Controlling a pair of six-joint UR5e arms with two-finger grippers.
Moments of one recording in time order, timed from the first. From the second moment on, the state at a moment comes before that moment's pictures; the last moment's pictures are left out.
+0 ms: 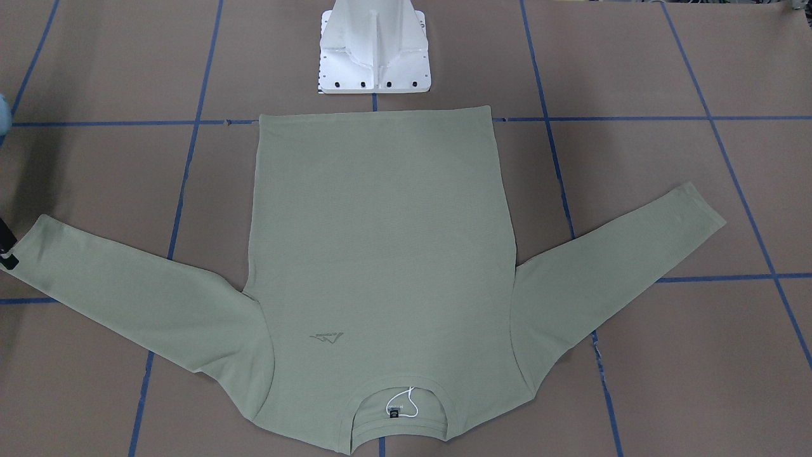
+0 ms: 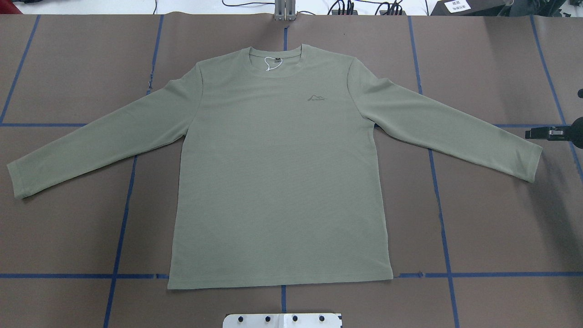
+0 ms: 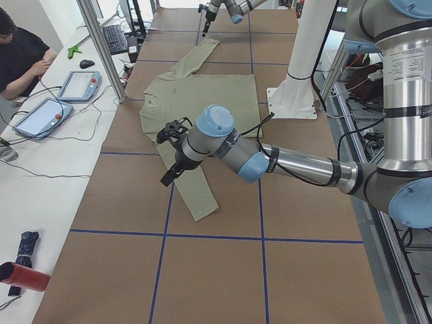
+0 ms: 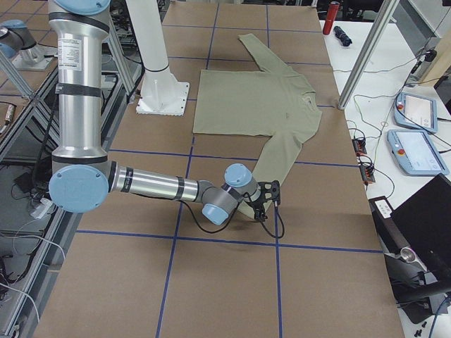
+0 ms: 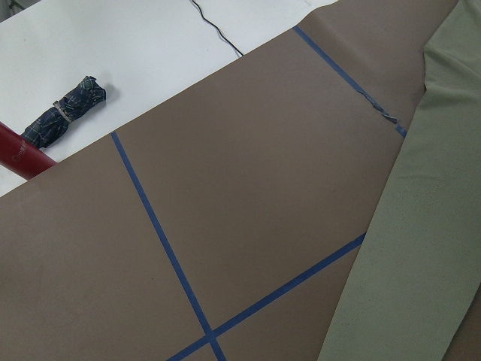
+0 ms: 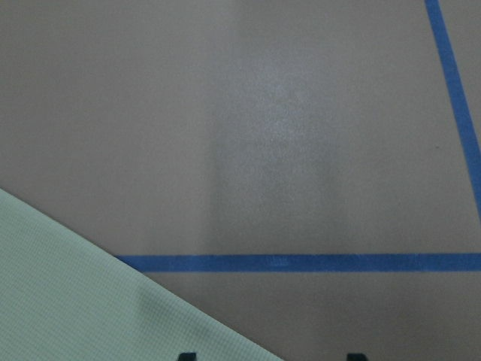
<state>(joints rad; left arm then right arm) -1.57 -1.44 -1.90 -2.06 -2.33 0.07 1.09 -1.62 1.36 -0.47 2.02 0.87</state>
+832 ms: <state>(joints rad) -1.57 -1.44 -1.91 -2.06 -2.33 0.08 1.05 -1.65 1.36 -0.47 2.00 0.86</state>
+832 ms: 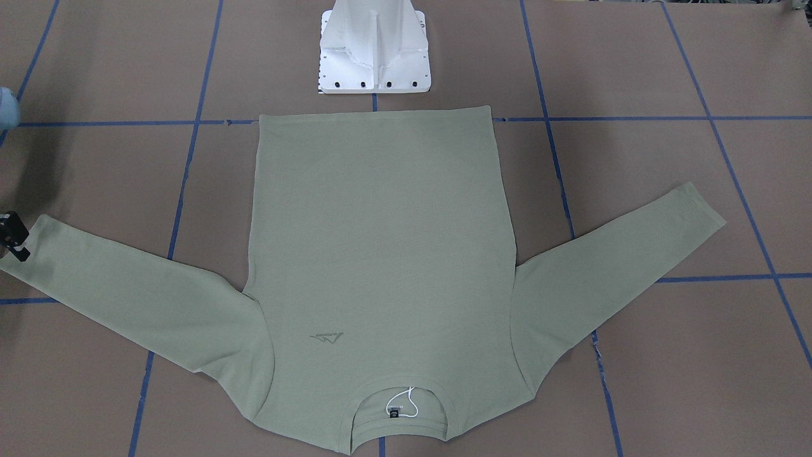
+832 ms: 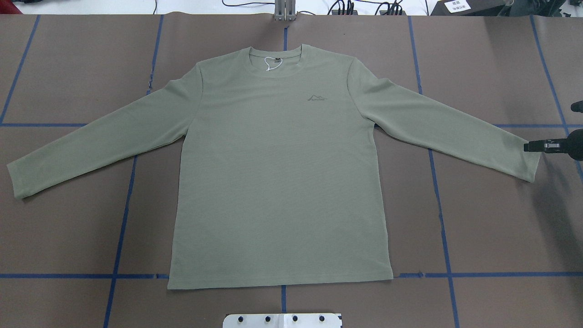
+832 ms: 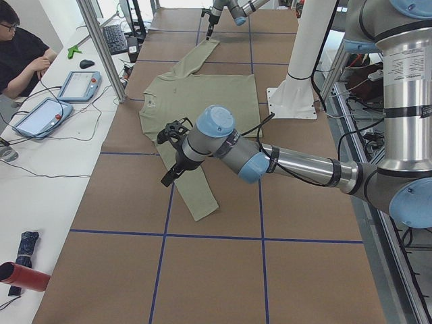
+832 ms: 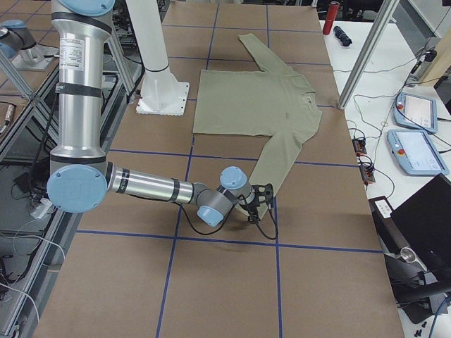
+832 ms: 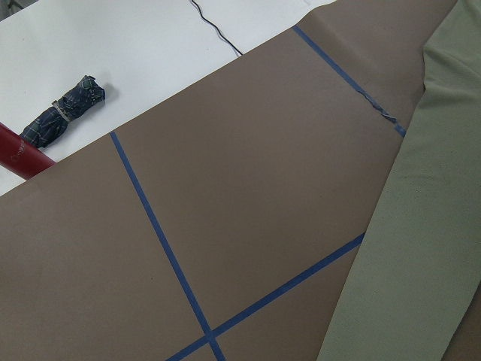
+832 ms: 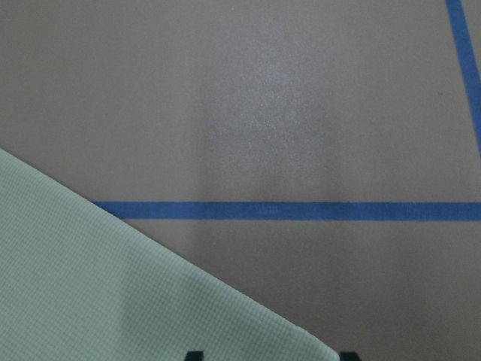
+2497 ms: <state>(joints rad) -1.57 -1.43 -1.90 -2.07 -2.33 0.08 1.06 -1.63 1.35 -0.48 2.00 0.86</state>
